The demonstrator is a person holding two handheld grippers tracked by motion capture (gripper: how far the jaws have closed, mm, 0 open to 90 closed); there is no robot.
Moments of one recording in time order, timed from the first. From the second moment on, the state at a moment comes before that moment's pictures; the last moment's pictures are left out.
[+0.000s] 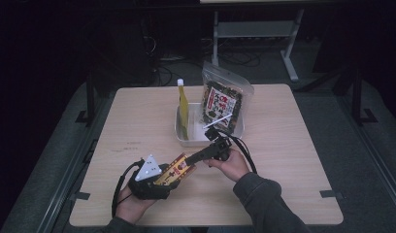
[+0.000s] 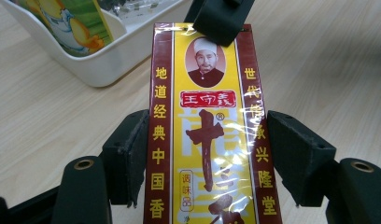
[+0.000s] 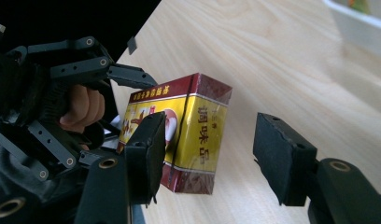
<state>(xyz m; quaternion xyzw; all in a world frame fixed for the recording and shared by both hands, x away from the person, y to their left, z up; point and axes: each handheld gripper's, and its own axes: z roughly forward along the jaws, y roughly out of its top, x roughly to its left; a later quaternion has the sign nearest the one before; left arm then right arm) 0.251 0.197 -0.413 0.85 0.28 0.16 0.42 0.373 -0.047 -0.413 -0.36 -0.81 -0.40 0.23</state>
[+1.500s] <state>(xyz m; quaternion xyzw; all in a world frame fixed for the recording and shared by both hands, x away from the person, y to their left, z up) 0.257 0.204 -0.414 0.83 0.29 0.18 0.43 0.375 -0.052 -0.367 -0.40 -0.80 -0.40 0.20</state>
